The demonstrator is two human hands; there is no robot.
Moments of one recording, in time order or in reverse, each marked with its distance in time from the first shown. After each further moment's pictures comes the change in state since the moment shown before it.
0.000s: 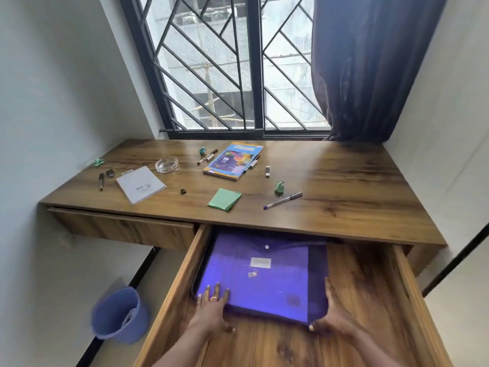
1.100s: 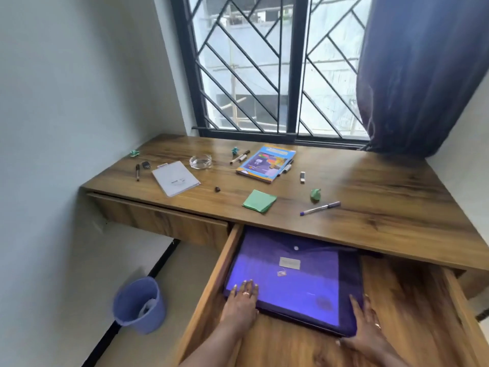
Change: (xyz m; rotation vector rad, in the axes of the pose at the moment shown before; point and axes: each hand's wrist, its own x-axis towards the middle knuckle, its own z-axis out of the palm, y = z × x) left_hand -0.006 -0.023 -0.007 0.115 0.262 0.143; right_hand -0.008 -0.029 0.033 -0.418 0.138 0.054
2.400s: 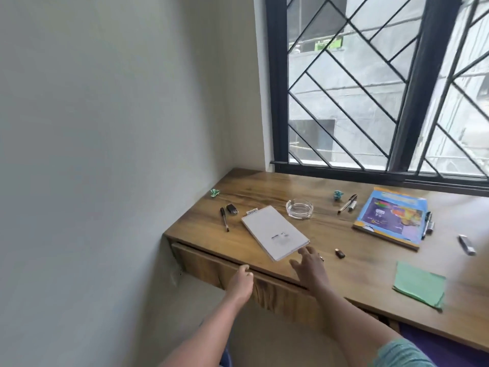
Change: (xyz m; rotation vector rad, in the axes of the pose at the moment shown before) left_hand 0.100 -0.390 -0.138 -1.048 0.204 -0.528; right_hand 0.170 -0.540 0.106 0.035 0.181 -0.370
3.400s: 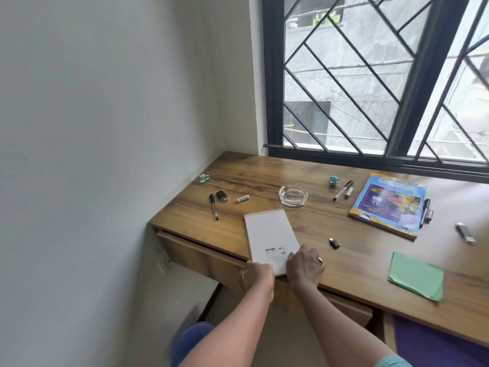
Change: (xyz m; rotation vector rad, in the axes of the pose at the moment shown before) left_hand 0.020 0.038 0.076 -0.502 0.191 -0.326; right_hand 0.007 0.003 0.030 -0.129 0.191 0.301
